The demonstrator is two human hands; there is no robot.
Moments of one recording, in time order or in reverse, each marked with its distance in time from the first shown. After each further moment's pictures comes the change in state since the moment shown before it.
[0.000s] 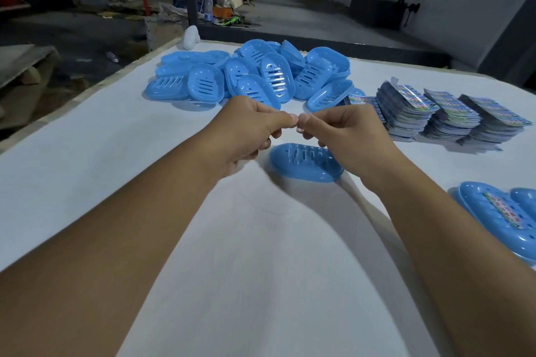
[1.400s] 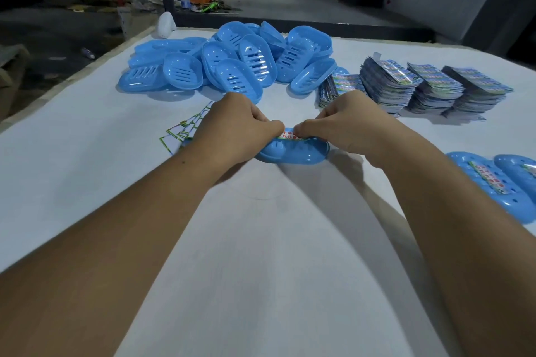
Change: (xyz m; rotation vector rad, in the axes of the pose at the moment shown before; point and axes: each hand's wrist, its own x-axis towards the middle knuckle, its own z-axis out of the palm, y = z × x) left_hand 0.008 -0.020 0.017 0.634 0.172 0.183; right_hand 0.004 0.010 -0.021 -0.406 -0.029 0.318
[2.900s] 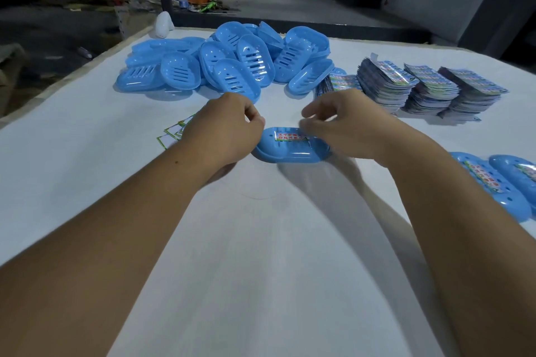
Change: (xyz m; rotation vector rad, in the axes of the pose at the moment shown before) left_hand 0.003 -0.008 -0.006 0.133 -0.015 0.022; right_hand -0.007 0.002 -0.009 -0.118 -0.040 -0.176
